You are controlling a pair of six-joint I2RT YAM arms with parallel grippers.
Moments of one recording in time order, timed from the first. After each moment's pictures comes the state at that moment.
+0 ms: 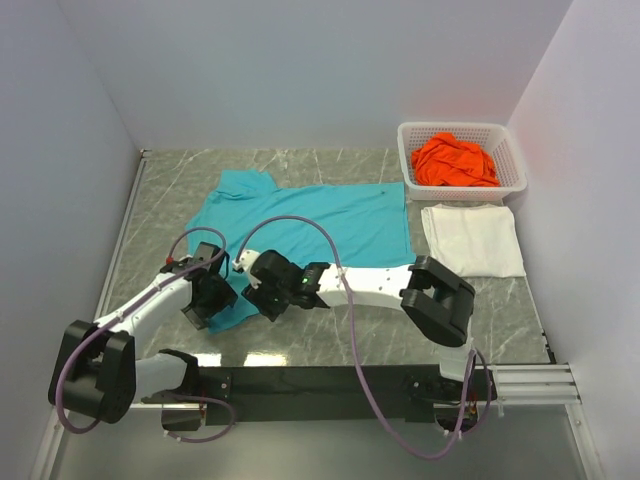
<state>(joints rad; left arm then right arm) -0.28 1.18 0.58 -0.75 -0.20 -1.04 1.15 1.89 1.29 -0.26 0.00 0.14</state>
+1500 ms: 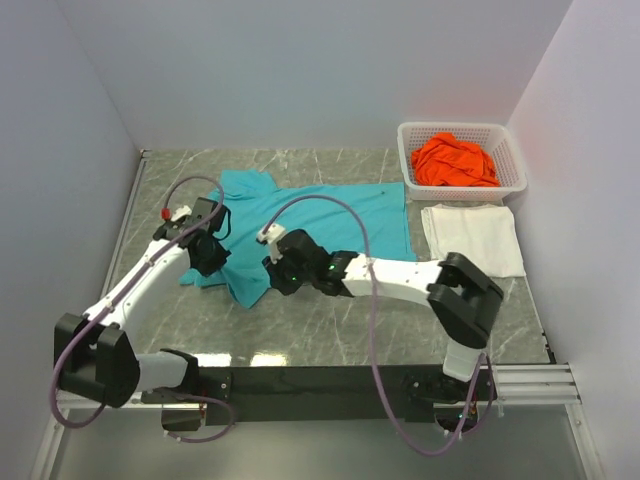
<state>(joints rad) -0.30 1.24 0.95 -0.87 -0.31 -1.01 1.04 1.80 1.17 -0.07 -0.04 0.17</state>
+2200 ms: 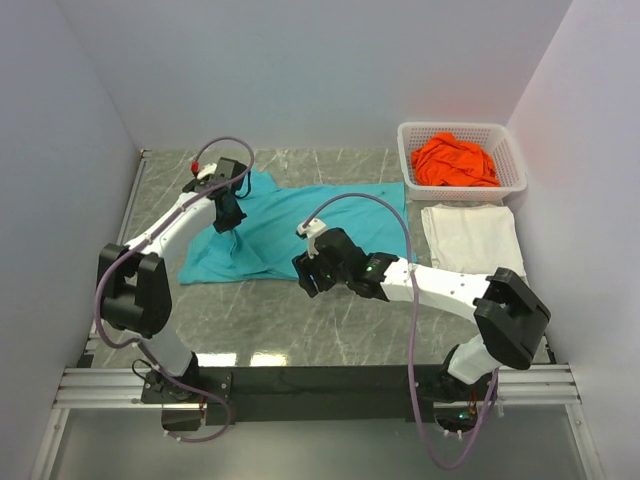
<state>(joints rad) -0.30 1.66 1.32 -0.75 -0.39 -0.78 0.93 1.52 0.95 -0.14 0.04 0.21</state>
